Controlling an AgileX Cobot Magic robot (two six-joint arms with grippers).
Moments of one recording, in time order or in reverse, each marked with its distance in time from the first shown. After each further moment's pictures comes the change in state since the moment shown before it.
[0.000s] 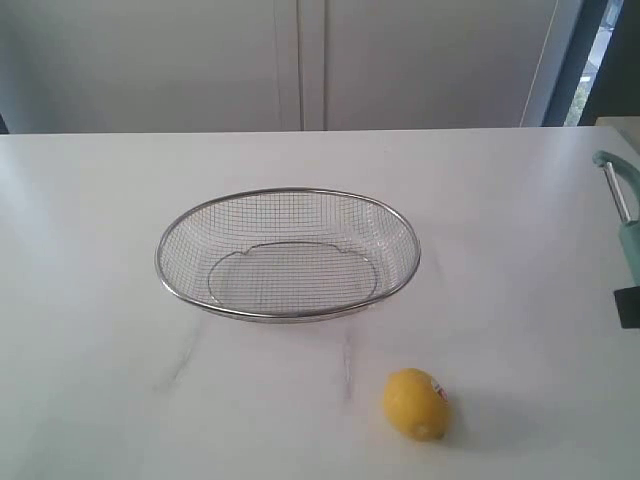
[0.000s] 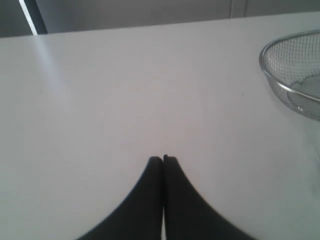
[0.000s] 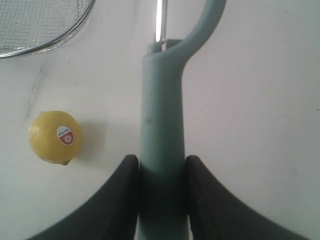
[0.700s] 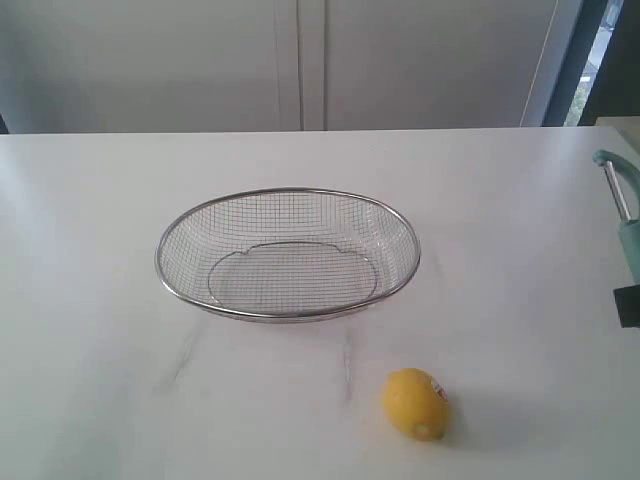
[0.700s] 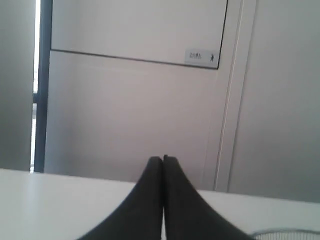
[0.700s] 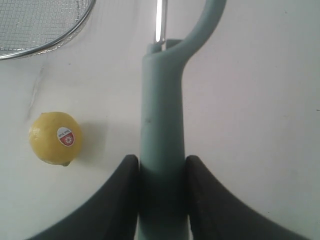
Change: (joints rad) left arm 0.000 -0.001 0.000 0.000 -0.546 -0.193; right arm 0.000 0.000 0.000 0.001 -0.002 0.002
